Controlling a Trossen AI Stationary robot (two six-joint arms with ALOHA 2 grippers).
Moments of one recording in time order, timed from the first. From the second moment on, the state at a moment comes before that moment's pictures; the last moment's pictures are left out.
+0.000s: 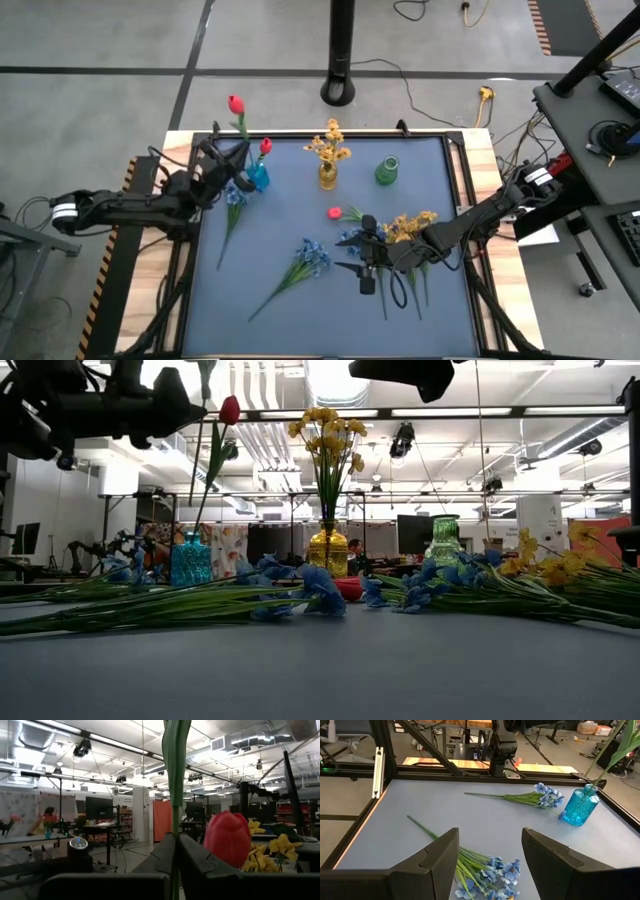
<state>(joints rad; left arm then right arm) 0.29 0.83 0.17 1.13 -0.46 0.20 0.44 1.51 0.91 0.27 0.50 0.09</state>
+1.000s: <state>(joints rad) 0.42 0.91 0.17 1.13 -0.46 0.13 0.44 1.51 0.91 0.27 0.50 0.08</state>
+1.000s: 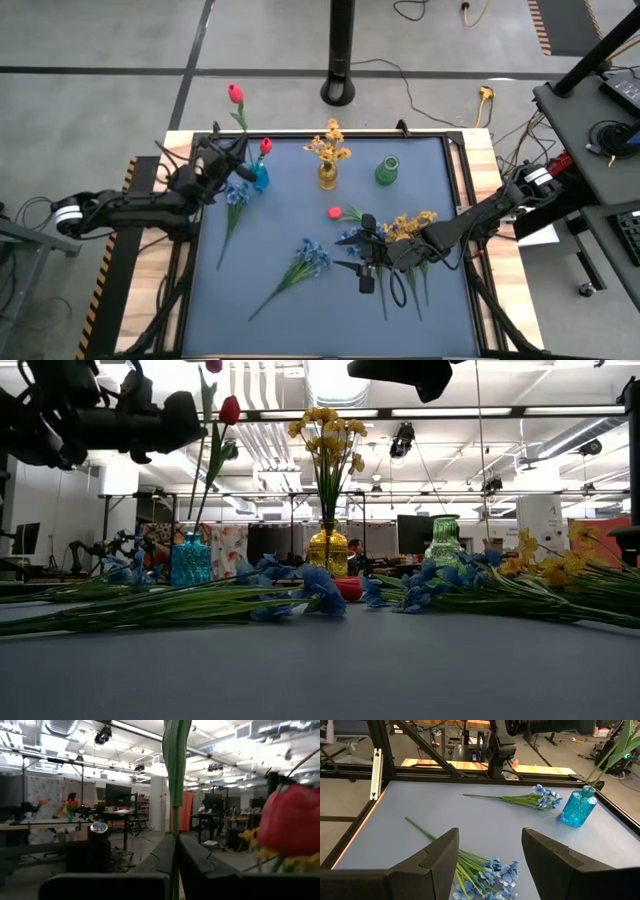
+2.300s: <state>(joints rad) 0.48 1.09 0.17 1.25 -0.46 0.12 0.44 1.51 0.91 0.27 0.50 0.08</state>
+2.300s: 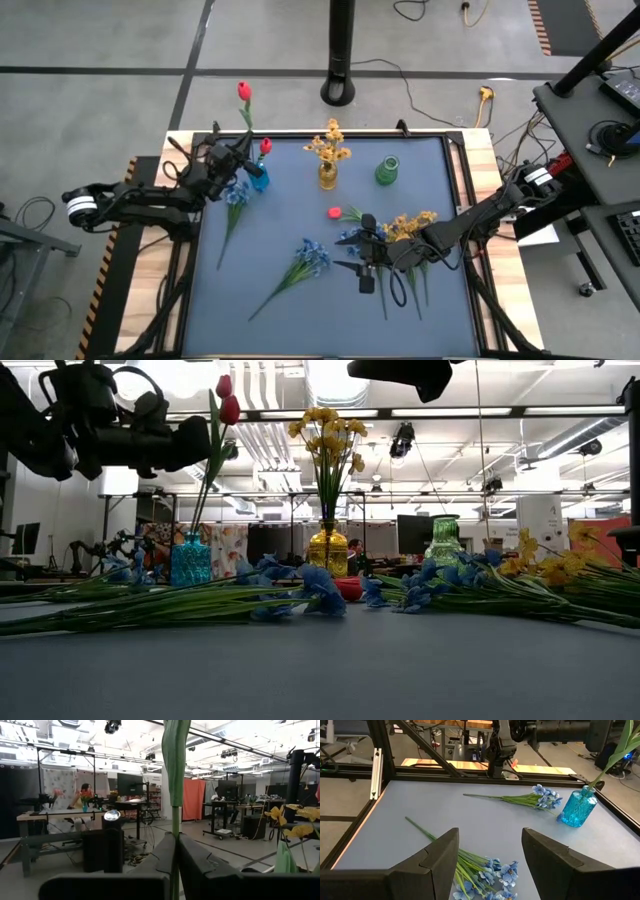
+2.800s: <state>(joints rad) 0.48 1.09 0.17 1.20 -0.46 0.07 0.44 1.51 0.91 0.27 0.50 0.07</state>
